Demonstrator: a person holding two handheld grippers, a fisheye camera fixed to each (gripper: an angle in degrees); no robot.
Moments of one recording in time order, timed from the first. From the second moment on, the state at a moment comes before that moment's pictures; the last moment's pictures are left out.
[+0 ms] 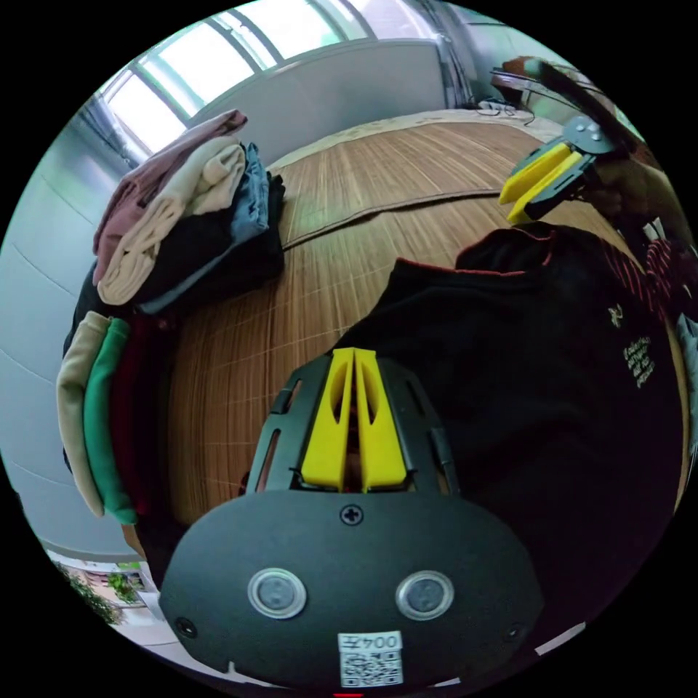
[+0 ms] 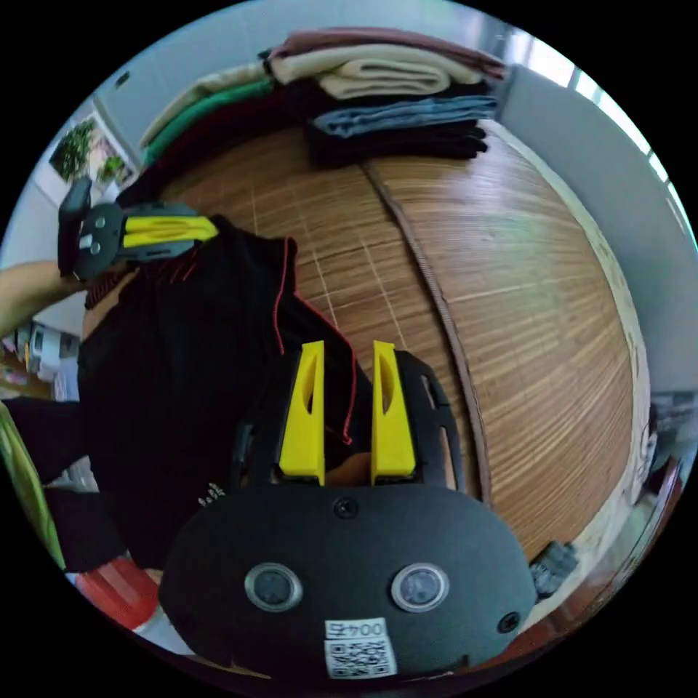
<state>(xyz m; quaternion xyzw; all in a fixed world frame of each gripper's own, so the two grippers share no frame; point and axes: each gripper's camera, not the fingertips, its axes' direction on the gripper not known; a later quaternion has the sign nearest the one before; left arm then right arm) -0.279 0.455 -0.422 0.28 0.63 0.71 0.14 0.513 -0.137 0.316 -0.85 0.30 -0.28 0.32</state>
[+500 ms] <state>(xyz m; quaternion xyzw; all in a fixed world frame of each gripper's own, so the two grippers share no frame) -0.232 0.488 -0.410 0.28 0.62 0.72 0.14 0.541 -0.266 0.309 -0.71 0.42 0.00 0.57</state>
